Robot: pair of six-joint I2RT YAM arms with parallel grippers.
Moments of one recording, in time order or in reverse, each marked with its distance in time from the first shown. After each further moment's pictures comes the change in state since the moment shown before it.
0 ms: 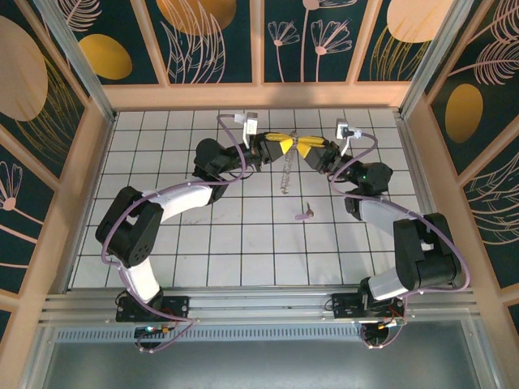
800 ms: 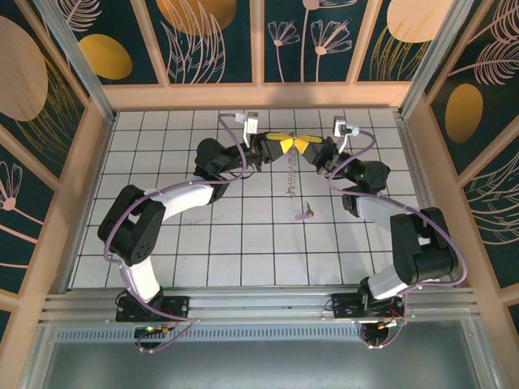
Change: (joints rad) left arm 0.000 0.019 0.010 0.017 0.008 -0.033; right arm 0.017 0.042 0.033 0.051 0.003 0.029
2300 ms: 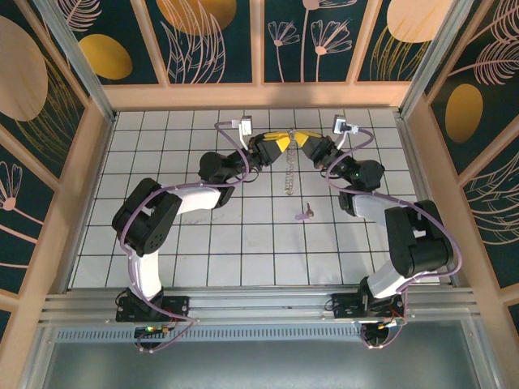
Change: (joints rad) left arm -0.012 0.118 -0.039 0.290 -0.156 -0.231; right arm 0.017 0.061 0.007 0.021 0.132 0.053
